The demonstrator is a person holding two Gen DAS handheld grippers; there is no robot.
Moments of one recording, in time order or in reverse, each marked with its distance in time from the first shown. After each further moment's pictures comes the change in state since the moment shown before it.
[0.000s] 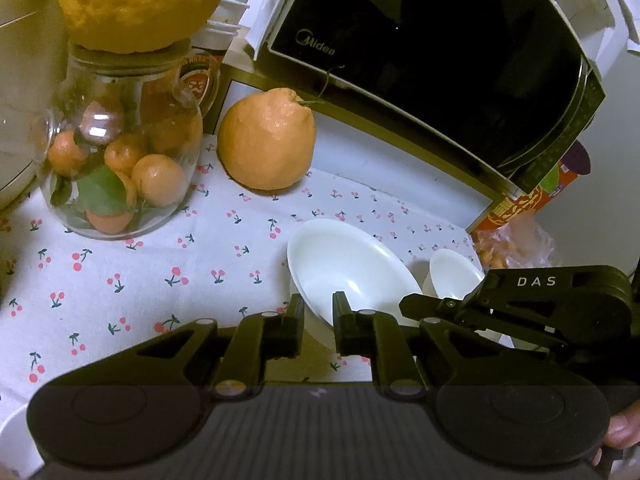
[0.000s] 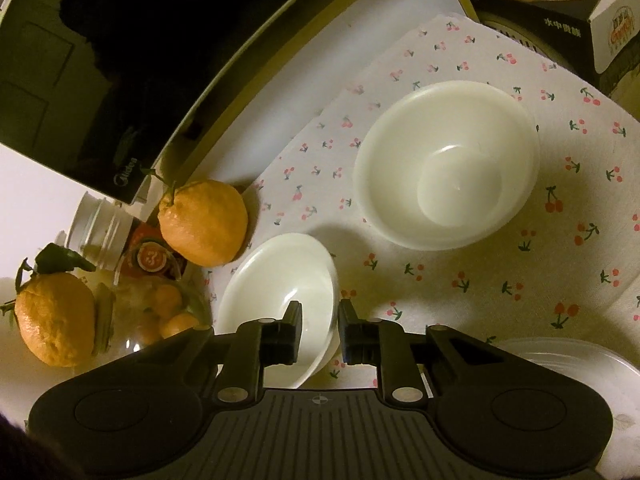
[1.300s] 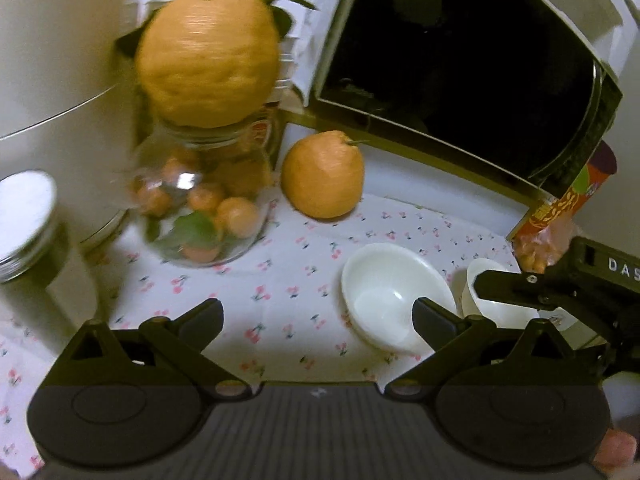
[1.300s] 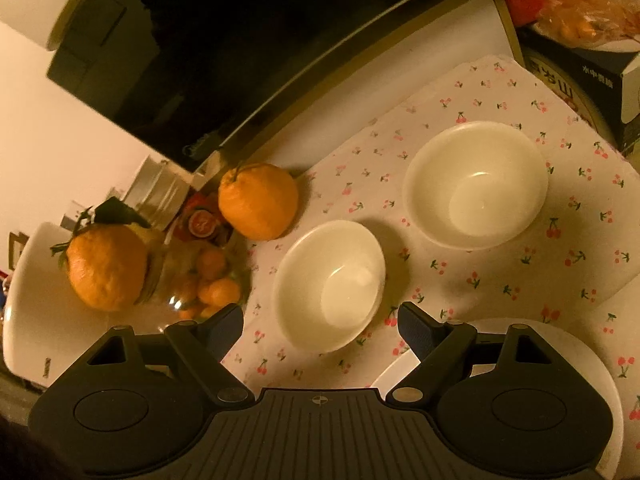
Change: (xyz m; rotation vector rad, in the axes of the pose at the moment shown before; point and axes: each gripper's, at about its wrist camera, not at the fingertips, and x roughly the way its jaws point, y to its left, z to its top) left arm -0.043 -0.004 0.003 0.073 -0.055 0.179; right arm -0.040 0.026 -0.006 -0.147 0.024 0.044
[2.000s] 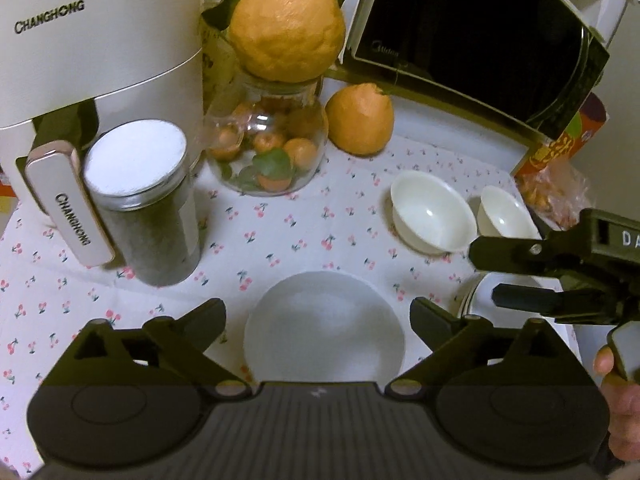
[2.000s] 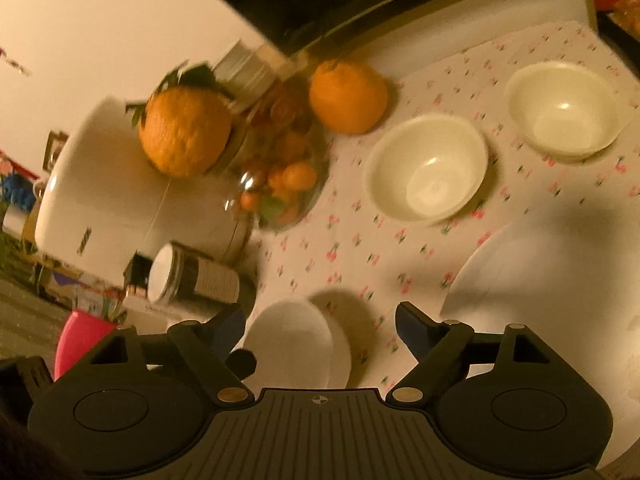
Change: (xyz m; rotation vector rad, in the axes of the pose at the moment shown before) left arm -0.070 0.053 -0.015 0.040 0.172 0.007; right arm -0.021 0.060 -0.059 -0.170 0.159 0.071
